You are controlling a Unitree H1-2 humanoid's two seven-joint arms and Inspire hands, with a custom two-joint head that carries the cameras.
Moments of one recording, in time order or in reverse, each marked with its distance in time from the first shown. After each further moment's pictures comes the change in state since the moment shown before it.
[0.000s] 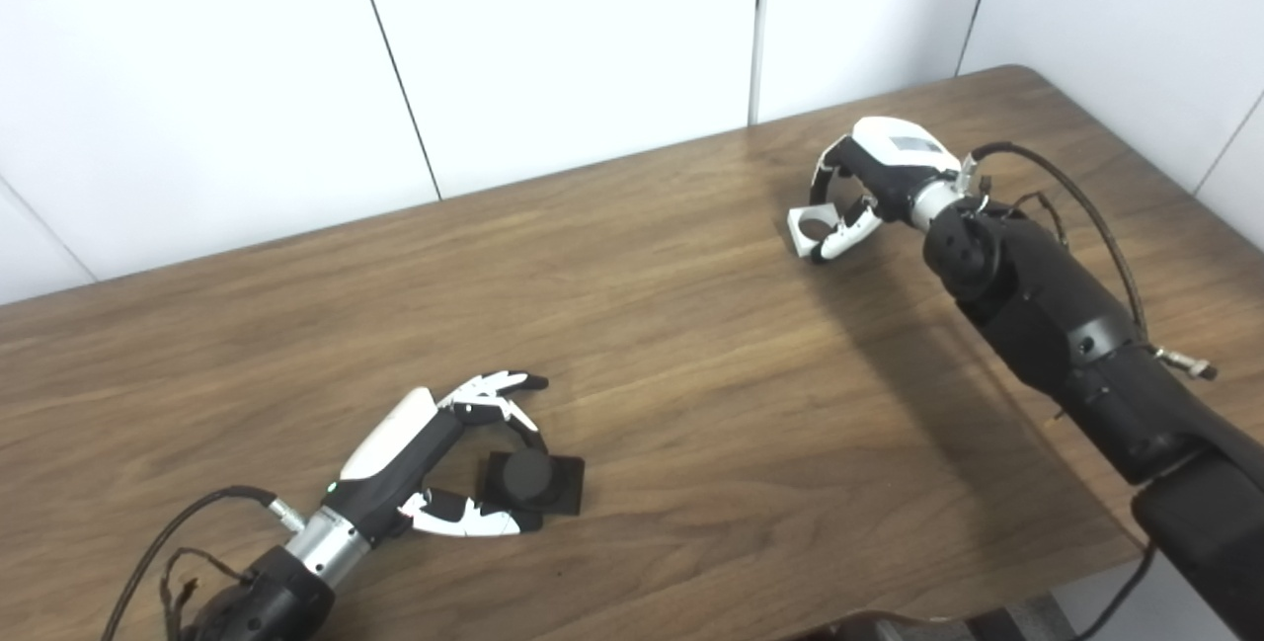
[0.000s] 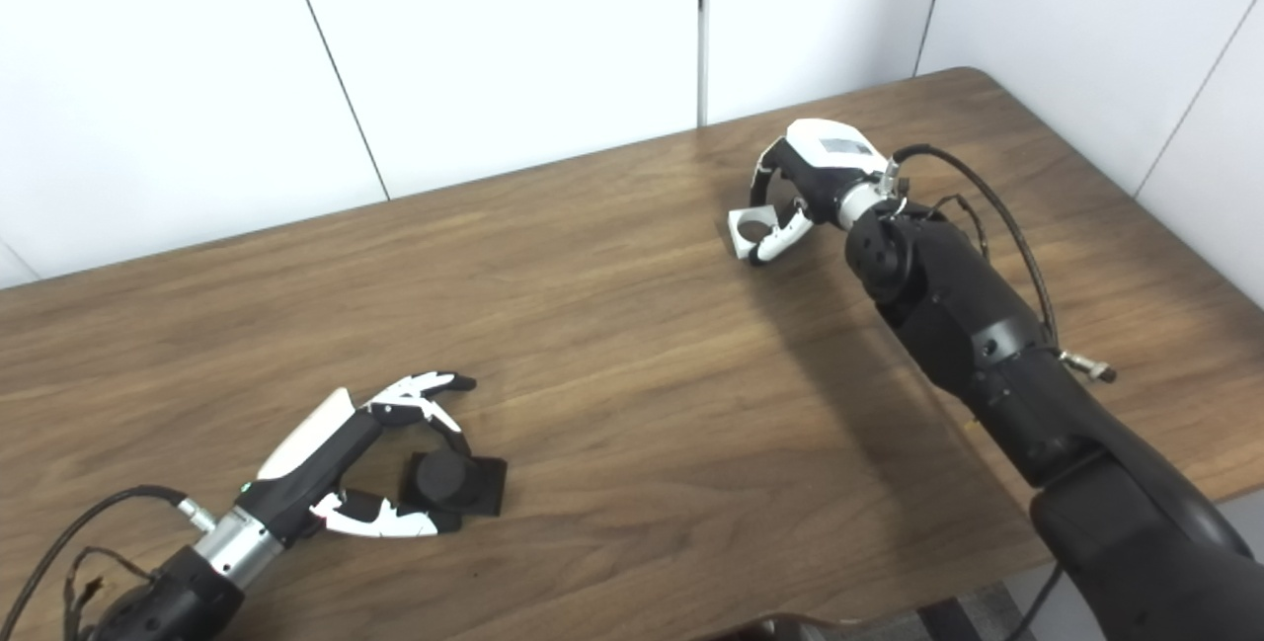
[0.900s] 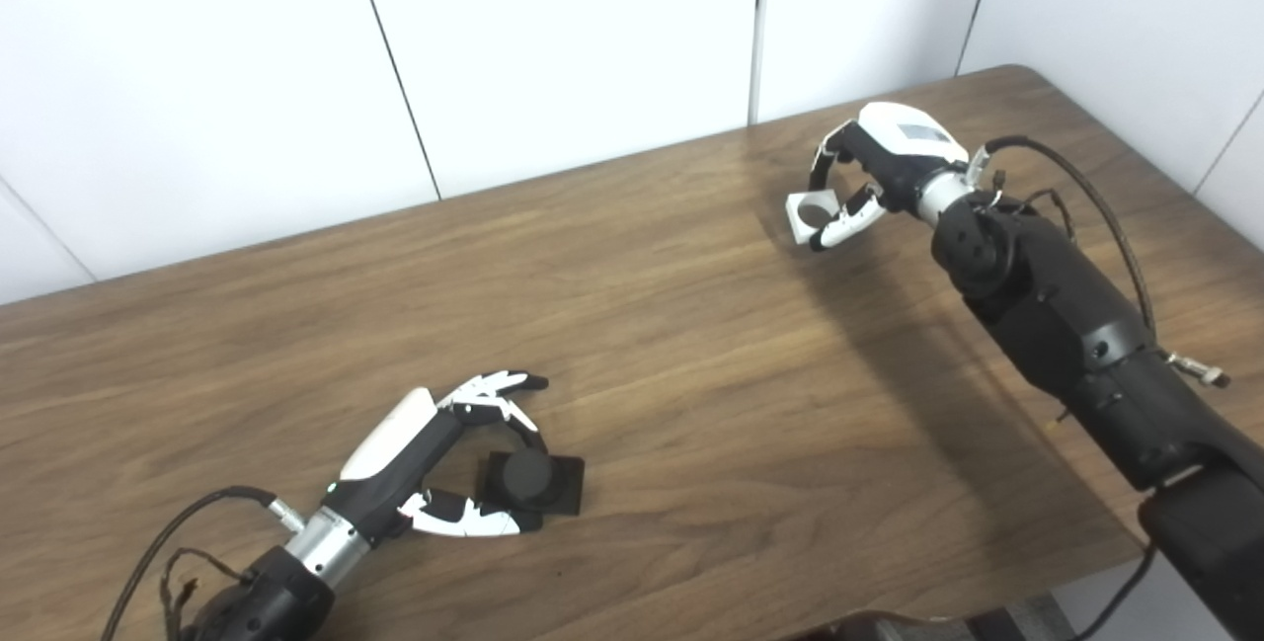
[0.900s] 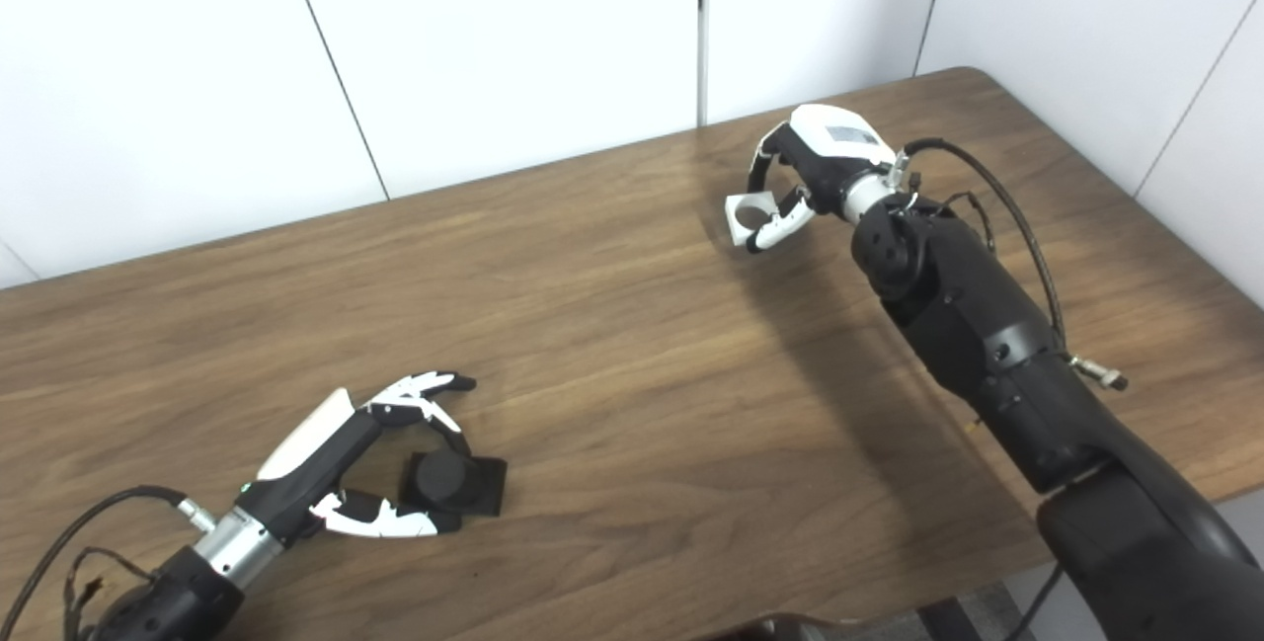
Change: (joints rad) left arm 0.000 0.000 0.000 0.005 -0.001 -0.008 0.000; right arm 0.021 -0.003 -0.042 -0.075 0.016 -0.004 0.008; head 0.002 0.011
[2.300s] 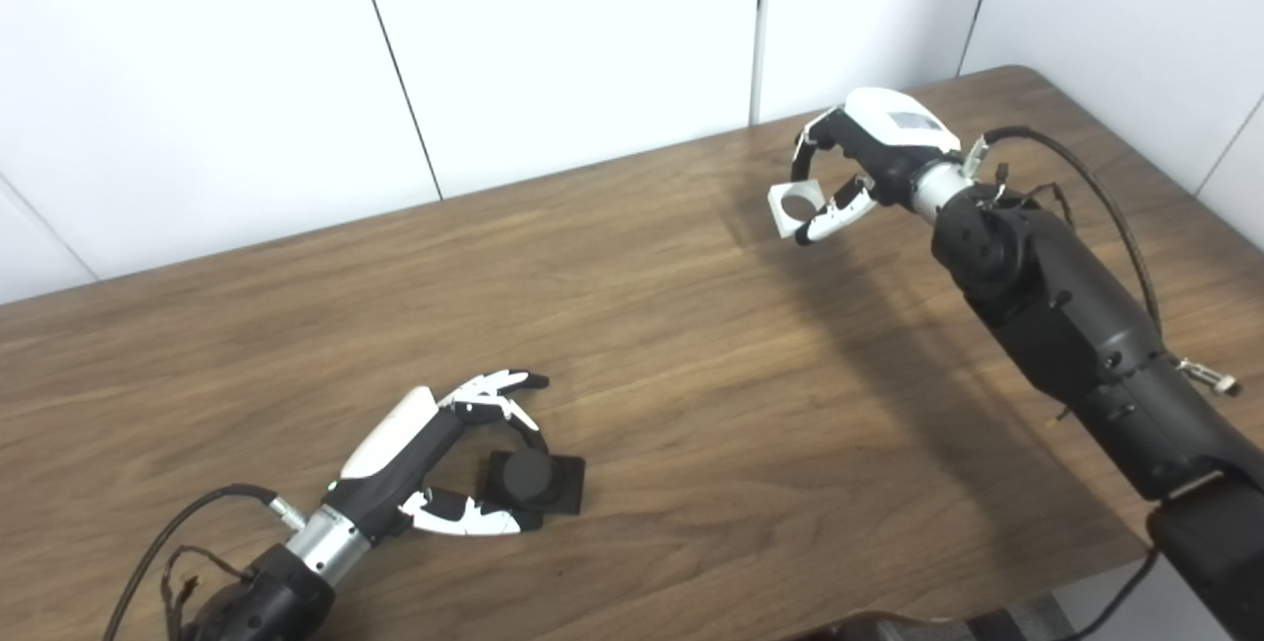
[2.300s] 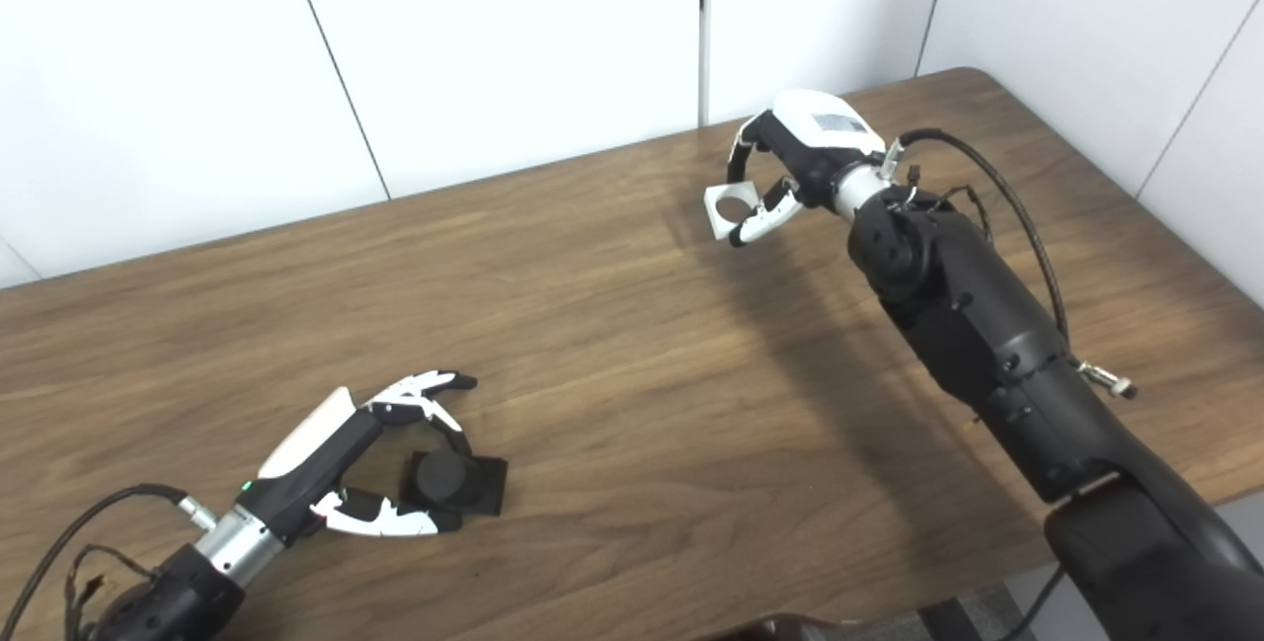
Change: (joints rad) left arm -0.006 0.000 -0.001 0.004 -0.001 -0.002 -0.001; right arm 0.022 -0.002 -0.011 -0.137 -0.002 -0.001 0.040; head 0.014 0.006
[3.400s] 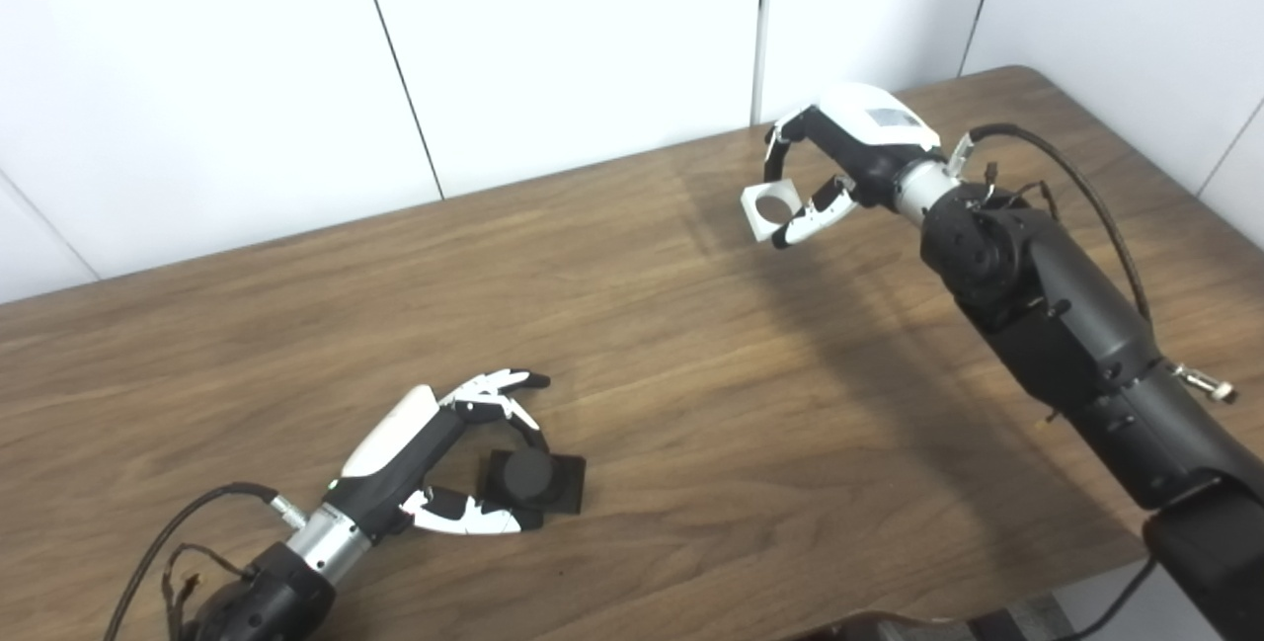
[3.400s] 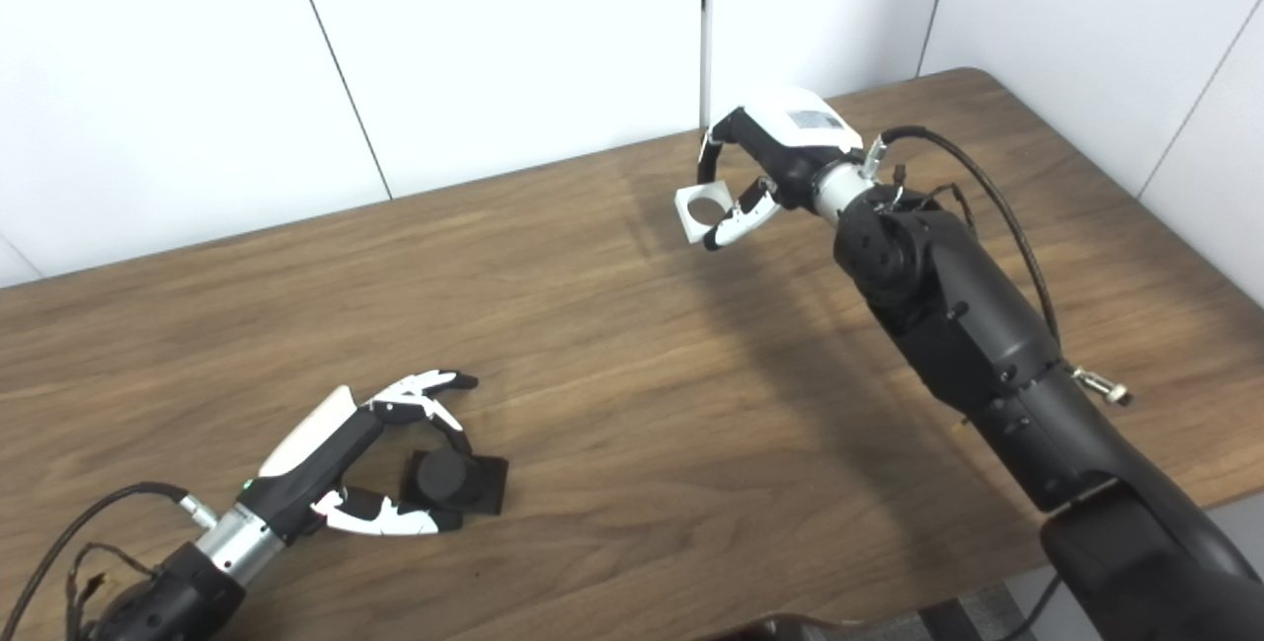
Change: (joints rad) left arm -0.001 0.000 0.000 0.000 0.001 -0.001 0.000; right arm 0.013 0.017 0.007 -0.108 0.002 -0.002 0.044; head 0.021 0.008
